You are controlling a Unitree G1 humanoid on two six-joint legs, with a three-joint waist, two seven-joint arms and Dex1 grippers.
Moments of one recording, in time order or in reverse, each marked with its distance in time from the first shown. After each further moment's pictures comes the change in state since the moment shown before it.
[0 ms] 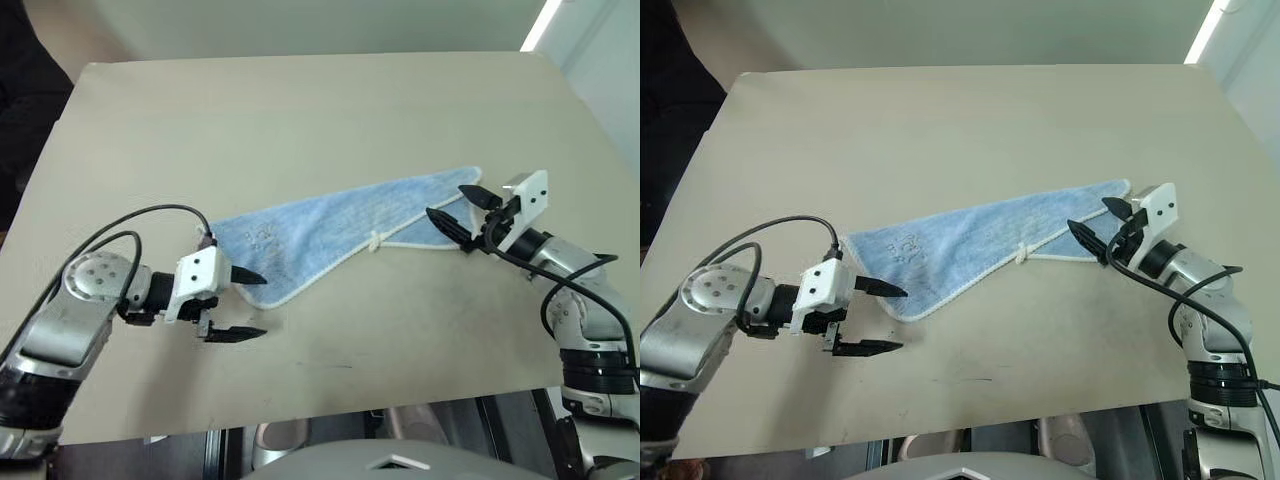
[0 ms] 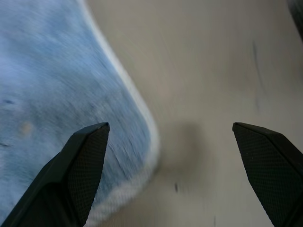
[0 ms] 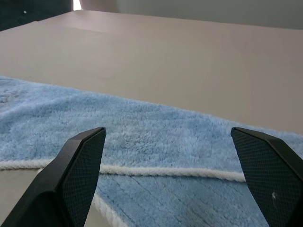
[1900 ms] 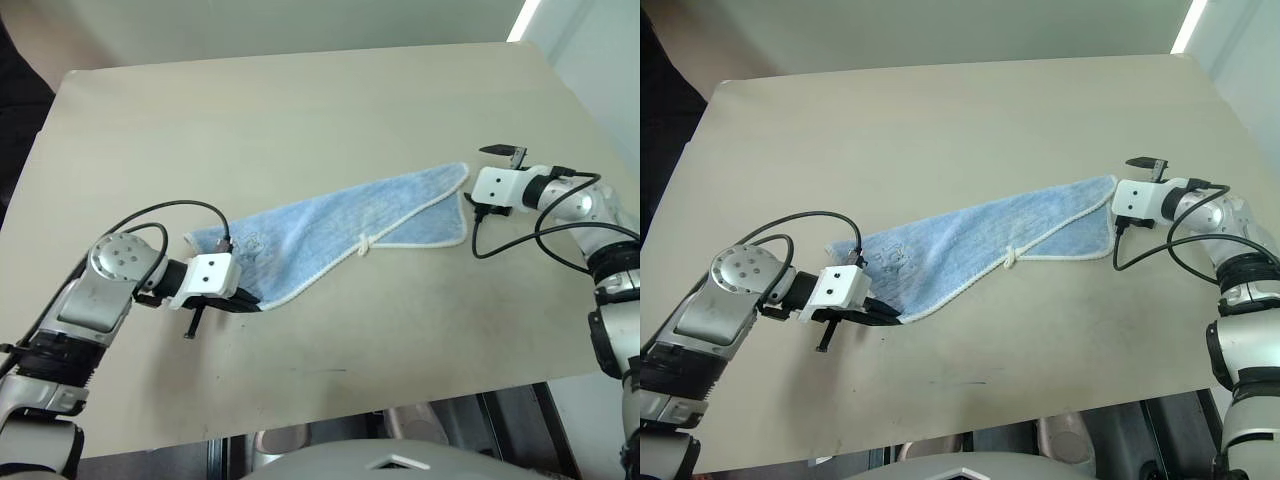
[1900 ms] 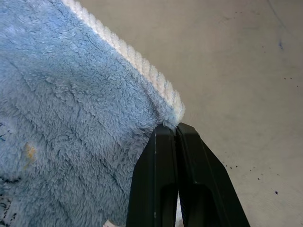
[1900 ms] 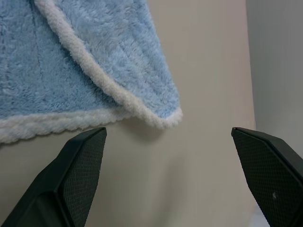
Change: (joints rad) left arm -0.157 -0.074 -0.107 0.235 0.134 -0.216 -0.120; right arm -0.692 -0.227 0.497 1.195 -0.955 -1.055 -0.221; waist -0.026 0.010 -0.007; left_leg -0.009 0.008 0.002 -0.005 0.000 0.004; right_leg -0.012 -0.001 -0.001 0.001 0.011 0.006
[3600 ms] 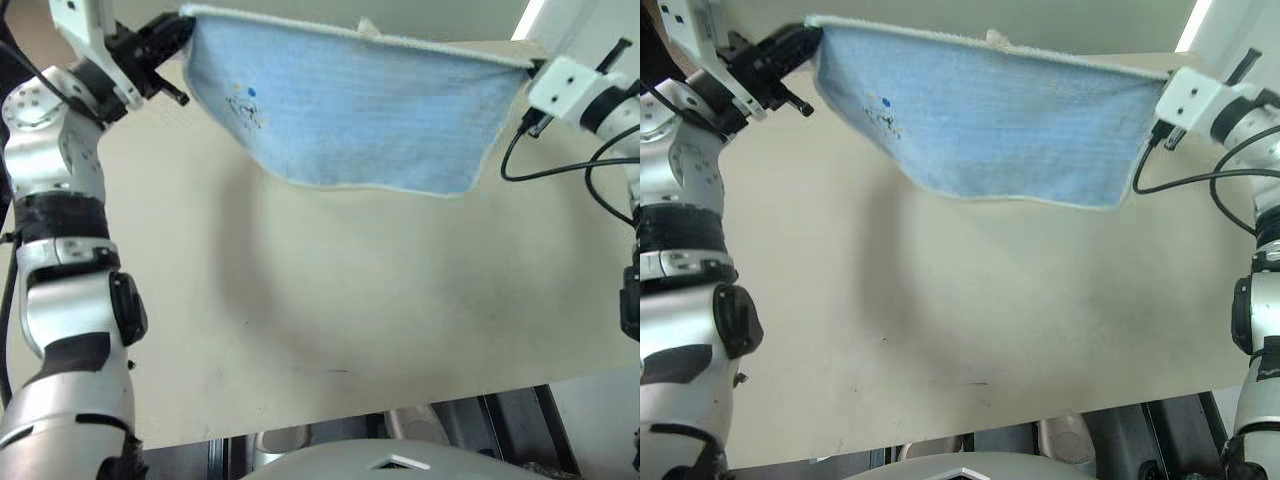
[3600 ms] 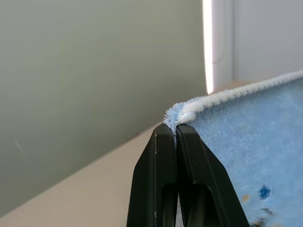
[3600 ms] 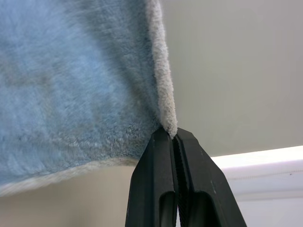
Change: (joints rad) left arm -0.766 -0.251 0.388 0.663 -0.144 0.119 0.603; right arm -0.222 -0.073 -0.178 0.008 0.169 0.026 0.051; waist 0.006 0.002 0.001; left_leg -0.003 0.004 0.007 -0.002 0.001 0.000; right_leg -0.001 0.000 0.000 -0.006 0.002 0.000
